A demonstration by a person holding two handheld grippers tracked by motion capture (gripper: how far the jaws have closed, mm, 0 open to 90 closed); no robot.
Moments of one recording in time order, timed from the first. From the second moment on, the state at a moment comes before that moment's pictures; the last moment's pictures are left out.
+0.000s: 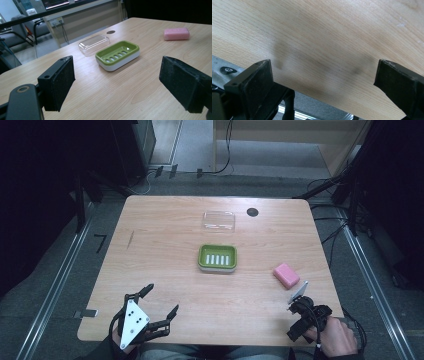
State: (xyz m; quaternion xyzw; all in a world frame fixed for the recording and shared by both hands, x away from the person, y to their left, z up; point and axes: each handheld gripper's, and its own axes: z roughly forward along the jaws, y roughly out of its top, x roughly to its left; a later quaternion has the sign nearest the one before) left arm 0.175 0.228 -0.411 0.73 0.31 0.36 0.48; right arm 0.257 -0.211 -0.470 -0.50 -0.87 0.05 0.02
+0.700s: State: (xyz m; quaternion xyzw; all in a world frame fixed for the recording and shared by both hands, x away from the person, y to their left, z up) left arm 0.173 0.229 -0.411 0.73 0.31 0.36 0.48; right arm 0.264 -0.207 -0.471 -0.48 -0.88 0.06 0.00
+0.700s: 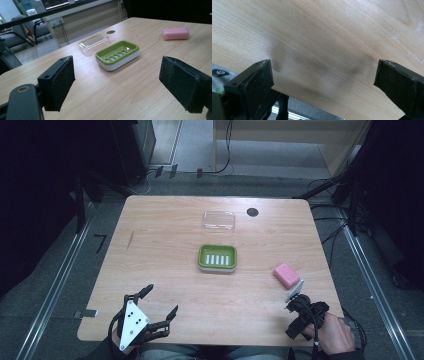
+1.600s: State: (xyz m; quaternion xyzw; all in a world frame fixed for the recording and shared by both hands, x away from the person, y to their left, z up) left arm 0.173 0.228 -0.411 0.74 0.31 0.36 0.48; right arm 0.296 -0.211 -0.460 -0.48 -0.88 0.04 -0.03
